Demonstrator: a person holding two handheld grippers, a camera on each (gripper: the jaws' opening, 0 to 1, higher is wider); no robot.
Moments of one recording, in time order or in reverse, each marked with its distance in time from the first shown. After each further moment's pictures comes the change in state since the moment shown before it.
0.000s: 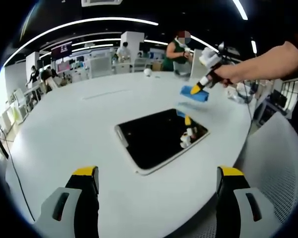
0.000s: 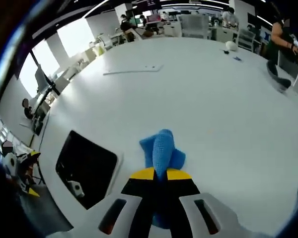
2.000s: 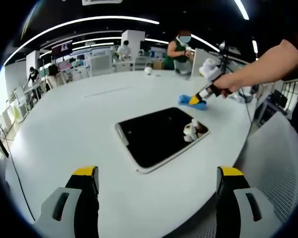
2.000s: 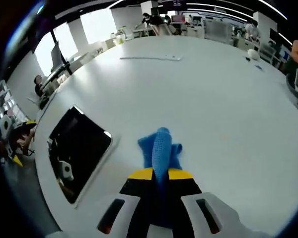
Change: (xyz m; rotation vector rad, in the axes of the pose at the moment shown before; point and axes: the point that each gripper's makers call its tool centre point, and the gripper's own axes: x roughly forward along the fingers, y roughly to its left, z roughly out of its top) left arm 0.001 0.001 -0.003 -0.005 0.015 0.003; right arm 0.040 0.002 -0.025 -0.187 -0.013 0.083
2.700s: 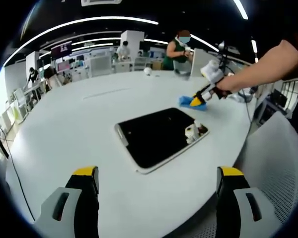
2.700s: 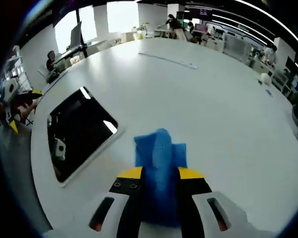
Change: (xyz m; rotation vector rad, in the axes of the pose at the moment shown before) left arm -0.001 -0.001 0.001 0.002 -0.005 -0.002; right arm -0.002 0.002 -0.003 -0.161 -0.028 0.019
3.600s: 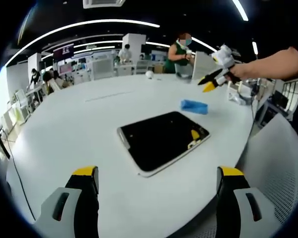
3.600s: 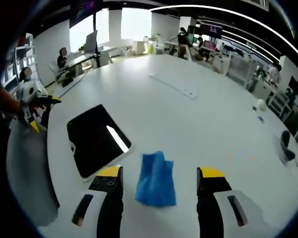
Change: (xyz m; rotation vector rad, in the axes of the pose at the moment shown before) left arm -0.002 0.001 0.007 0.004 -0.031 0.015; right arm -0.071 -0.006 0.030 -0.161 -0.068 -0.011
